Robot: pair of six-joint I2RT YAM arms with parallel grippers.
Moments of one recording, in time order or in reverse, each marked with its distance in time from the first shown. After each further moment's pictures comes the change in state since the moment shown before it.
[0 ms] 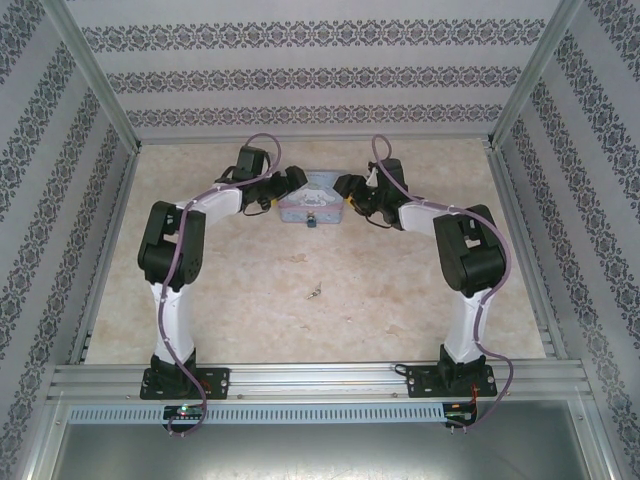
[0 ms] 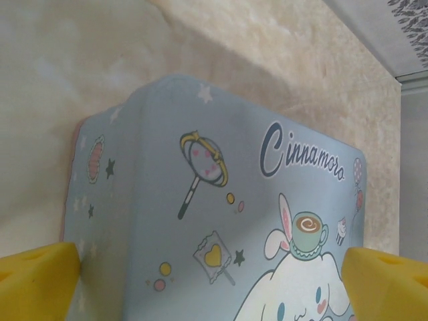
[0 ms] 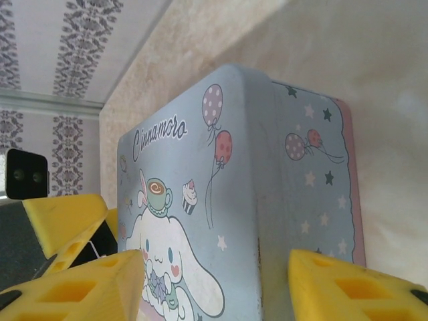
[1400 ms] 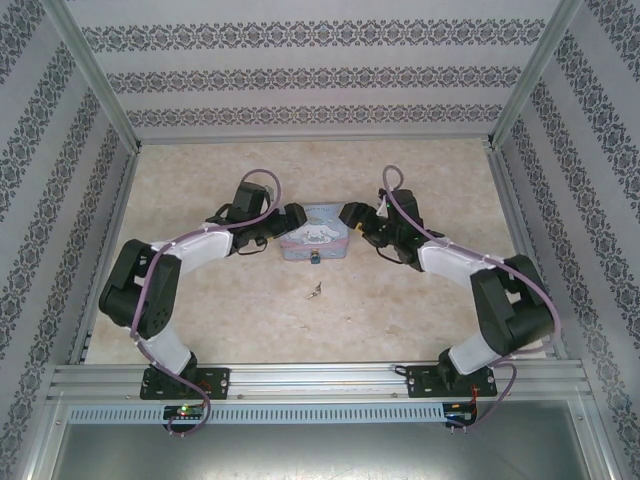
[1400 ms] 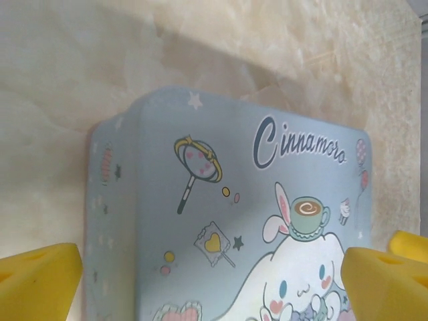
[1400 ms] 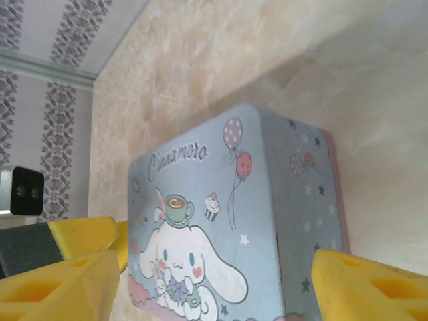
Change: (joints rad) left arm -0.111 -0.398 -0.462 0.050 -0.132 -0.018; right arm 0.068 -0.454 -0.394 -0.048 0.135 -0.040
